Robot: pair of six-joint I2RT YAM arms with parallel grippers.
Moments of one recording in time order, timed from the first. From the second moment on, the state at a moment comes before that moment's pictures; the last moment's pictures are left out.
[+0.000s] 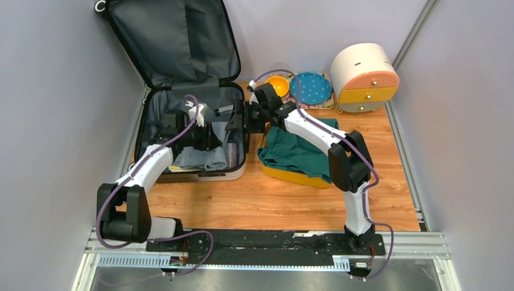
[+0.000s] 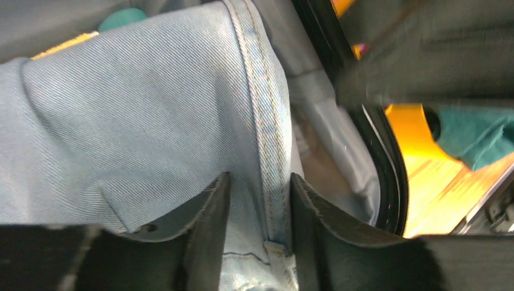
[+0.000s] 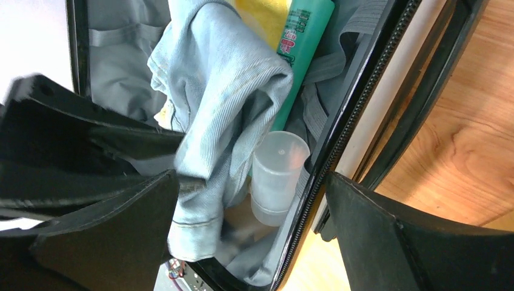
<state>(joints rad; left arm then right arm) -0.11 1.36 0.89 -0.24 0.58 -0.07 0.67 2.04 1.72 -0.35 -0.39 0.67</state>
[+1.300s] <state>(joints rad) 0.02 1.00 0.71 -0.19 0.60 -0.08 0.84 2.13 1.90 -0.42 -0.12 0.82</state>
